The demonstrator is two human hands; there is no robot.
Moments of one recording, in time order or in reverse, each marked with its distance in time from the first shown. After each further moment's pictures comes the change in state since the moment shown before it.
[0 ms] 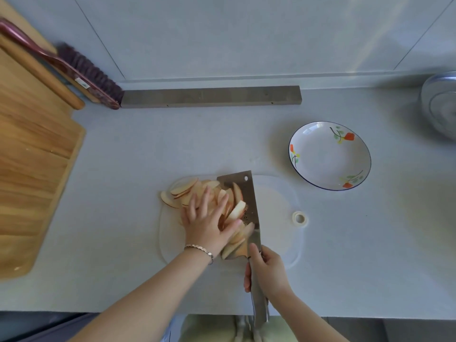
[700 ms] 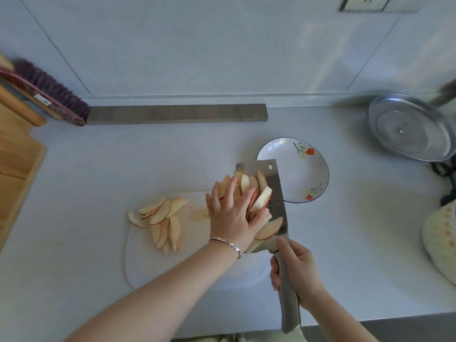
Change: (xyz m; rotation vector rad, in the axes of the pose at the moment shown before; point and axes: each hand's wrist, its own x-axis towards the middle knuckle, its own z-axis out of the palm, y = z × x) left_hand 0.022 0.105 0.004 -0.076 0.388 0.302; right_hand -0.022 -0.050 -0.085 0.171 0.107 -0.043
